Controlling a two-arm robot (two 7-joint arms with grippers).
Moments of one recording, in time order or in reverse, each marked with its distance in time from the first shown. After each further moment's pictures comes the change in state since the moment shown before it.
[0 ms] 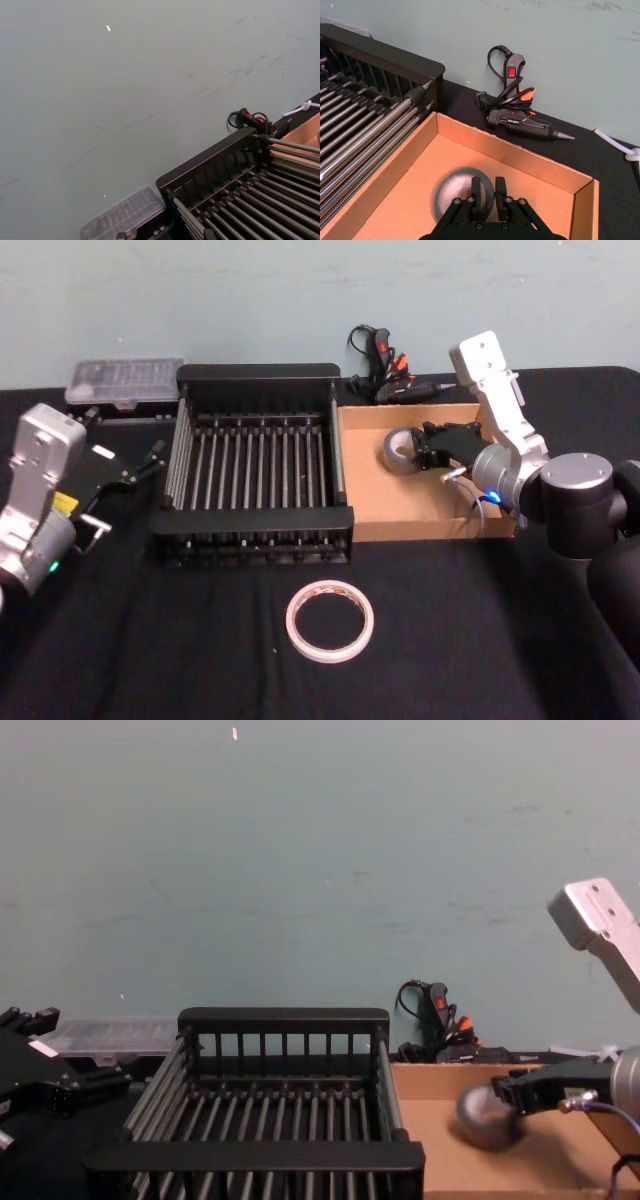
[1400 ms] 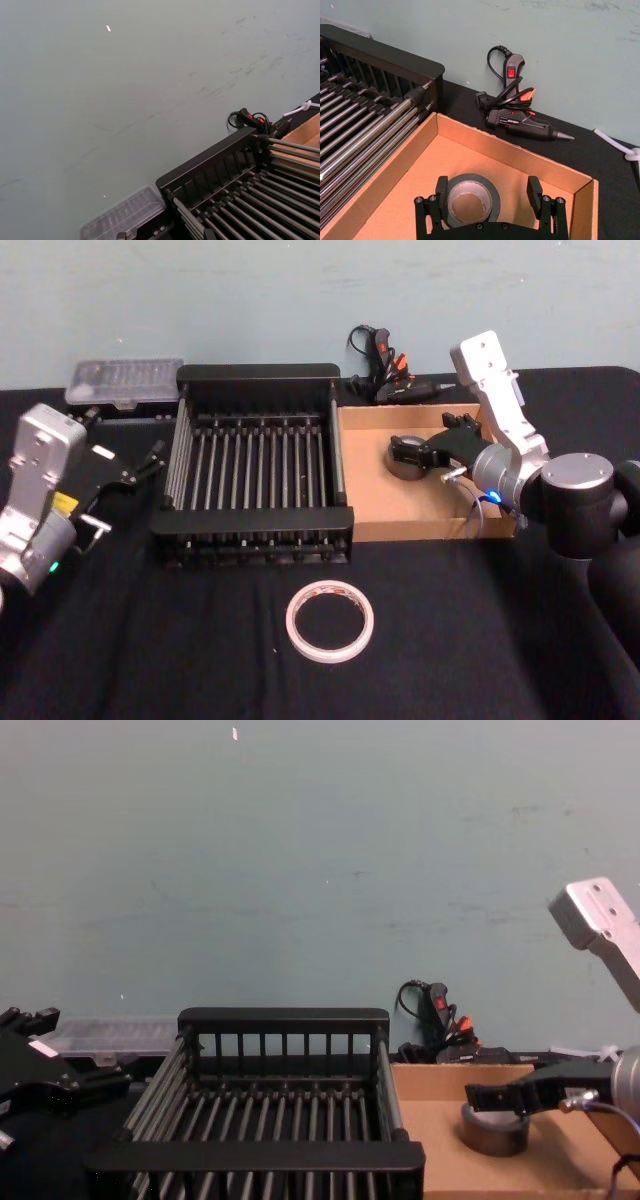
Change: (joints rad) left arm 0.000 0.000 0.000 0.000 0.000 0.000 0.000; right arm -0.001 0.001 0.000 -0.002 0.004 0.000 0.000
